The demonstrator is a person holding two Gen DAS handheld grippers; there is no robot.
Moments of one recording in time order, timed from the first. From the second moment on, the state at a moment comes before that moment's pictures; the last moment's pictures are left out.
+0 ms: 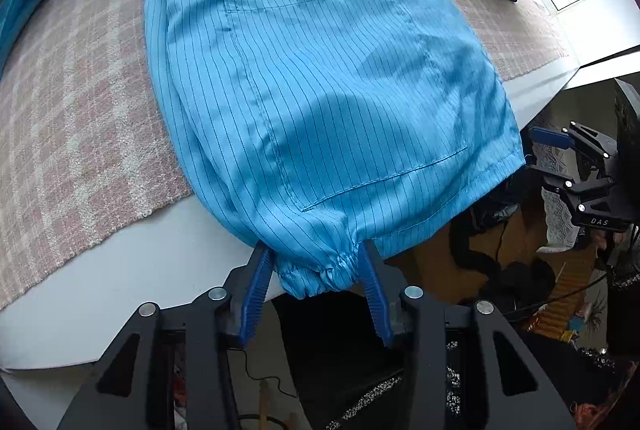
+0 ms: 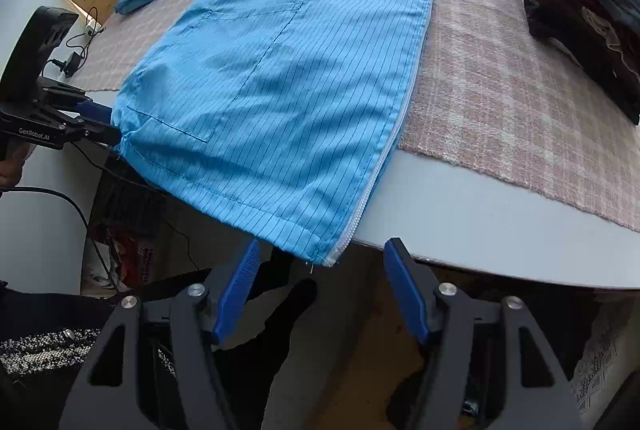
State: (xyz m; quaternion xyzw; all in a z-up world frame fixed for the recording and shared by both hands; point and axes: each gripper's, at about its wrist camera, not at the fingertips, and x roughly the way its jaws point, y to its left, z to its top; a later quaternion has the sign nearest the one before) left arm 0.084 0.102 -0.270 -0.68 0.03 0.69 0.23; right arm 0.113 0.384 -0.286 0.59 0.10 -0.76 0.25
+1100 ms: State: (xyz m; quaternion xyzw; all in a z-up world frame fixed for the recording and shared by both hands) left arm 0.059 0.074 -0.226 -0.65 0.03 0.72 0.25; right arm 0.081 0.377 -0.276 0.58 0.09 -0.78 0.22
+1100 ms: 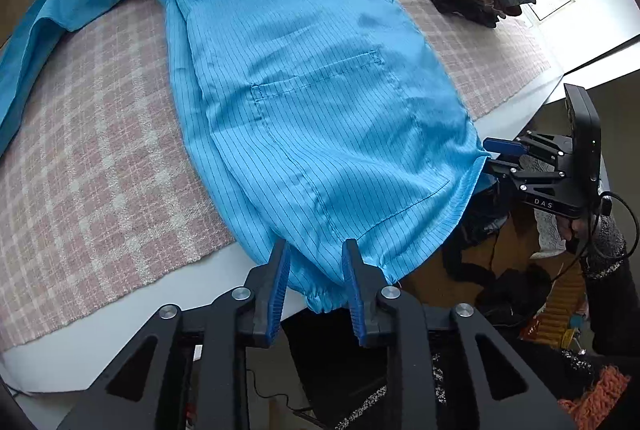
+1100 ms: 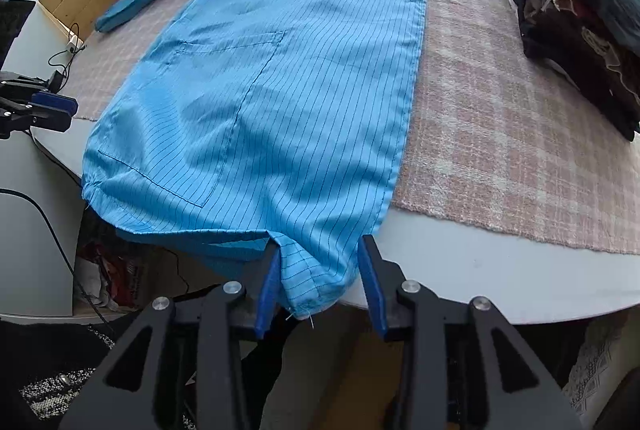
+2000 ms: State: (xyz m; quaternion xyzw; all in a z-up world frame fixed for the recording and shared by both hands) left arm -0.004 0.151 -0.083 -0.56 0.00 0.77 0.31; right arm 0.136 0.359 -0.254 0.50 0.11 -0.82 0.25
